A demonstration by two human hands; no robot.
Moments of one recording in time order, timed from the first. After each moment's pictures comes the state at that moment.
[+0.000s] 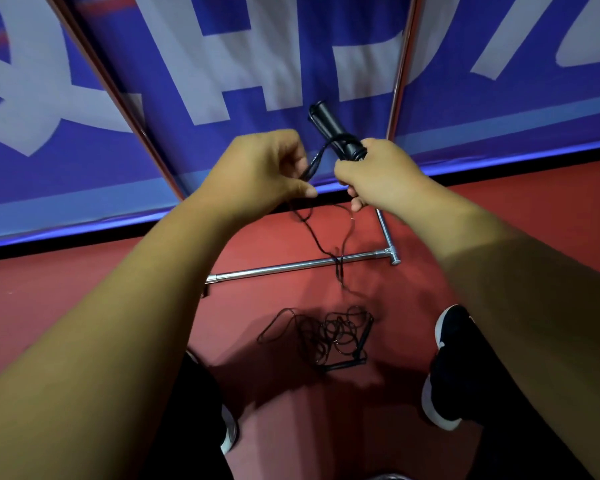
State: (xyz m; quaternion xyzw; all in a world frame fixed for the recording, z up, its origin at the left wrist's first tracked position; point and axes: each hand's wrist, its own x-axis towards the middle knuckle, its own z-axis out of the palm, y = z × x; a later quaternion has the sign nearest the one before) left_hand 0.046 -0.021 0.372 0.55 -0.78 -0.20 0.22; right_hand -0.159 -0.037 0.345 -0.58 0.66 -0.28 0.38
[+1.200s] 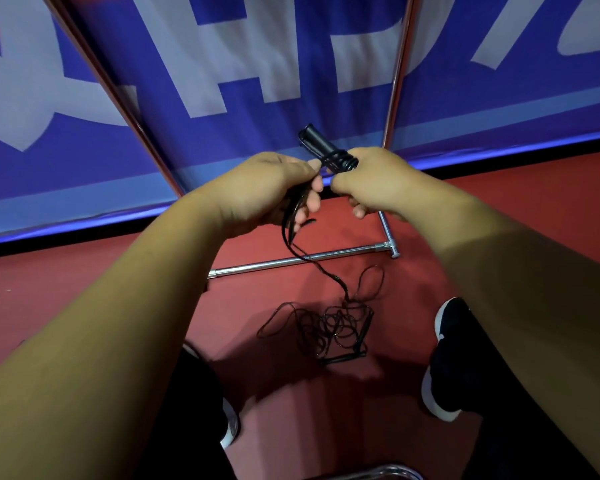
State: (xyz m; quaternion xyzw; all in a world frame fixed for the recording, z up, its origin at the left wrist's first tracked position) left_hand 0.033 -0.012 0.360 0.49 -0.56 -0.63 0.22; right_hand -0.161 -0.040 0.324 -0.57 0.65 -0.22 0.44
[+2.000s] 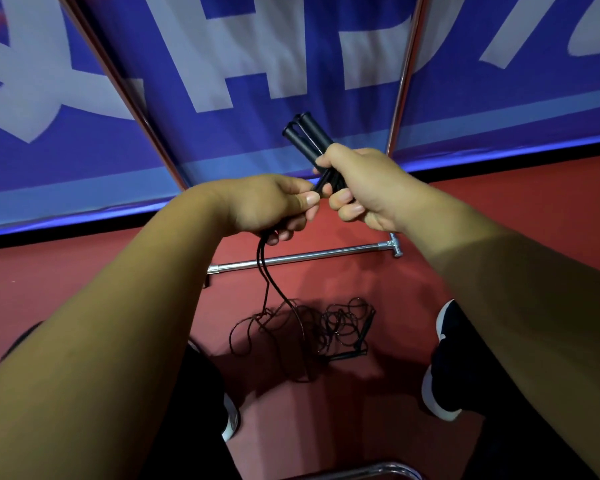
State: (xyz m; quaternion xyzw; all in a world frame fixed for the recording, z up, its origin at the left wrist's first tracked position) left_hand 0.053 -0.012 0.344 0.49 -0.68 -0.54 0.05; right_hand -0.134 -0.020 0.335 -0.39 0.54 -0.35 0.66
